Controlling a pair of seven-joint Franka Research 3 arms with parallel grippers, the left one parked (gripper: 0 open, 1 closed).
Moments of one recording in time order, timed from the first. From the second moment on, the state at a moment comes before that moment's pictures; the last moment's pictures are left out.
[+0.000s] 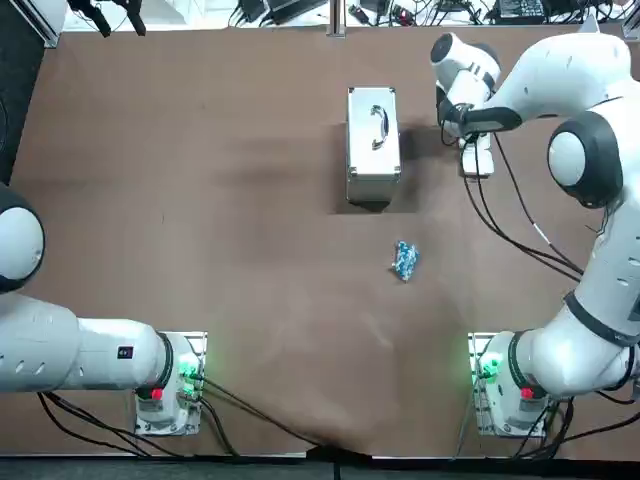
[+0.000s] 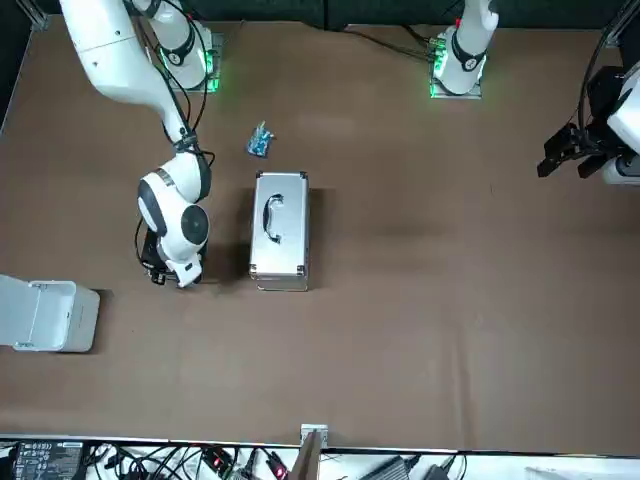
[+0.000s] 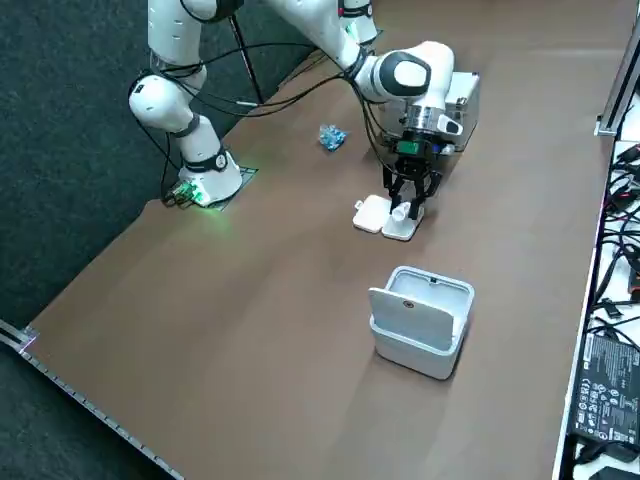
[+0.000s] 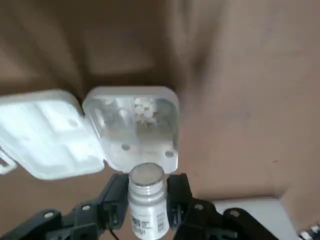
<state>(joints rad) 0.21 0.60 0.06 -1.80 -0.81 2.03 -0.70</state>
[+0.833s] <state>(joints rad) 0.15 0.42 0.00 -1.79 -0.27 2.06 -1.09</state>
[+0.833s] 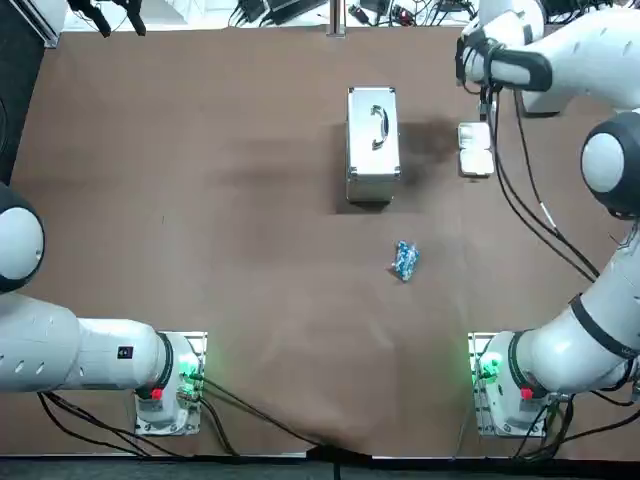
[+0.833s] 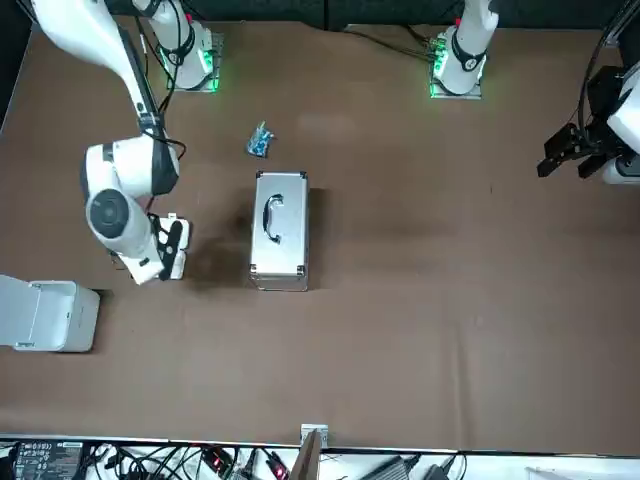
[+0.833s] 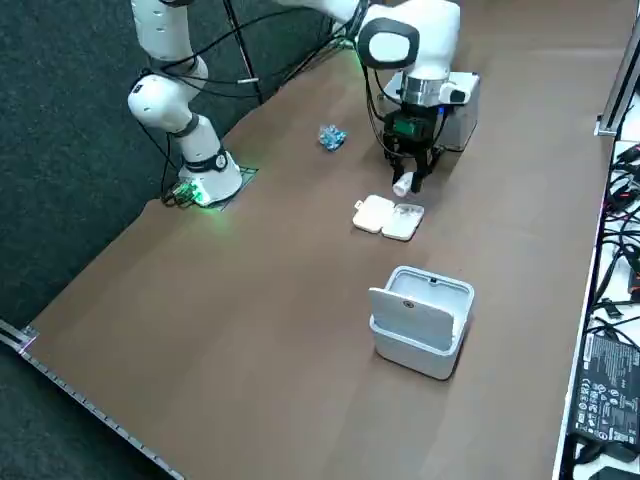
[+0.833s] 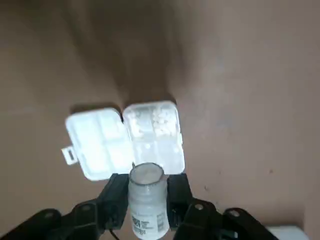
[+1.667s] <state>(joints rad) 0.08 0.30 -0.14 -1.92 0.18 2.12 -1.43</state>
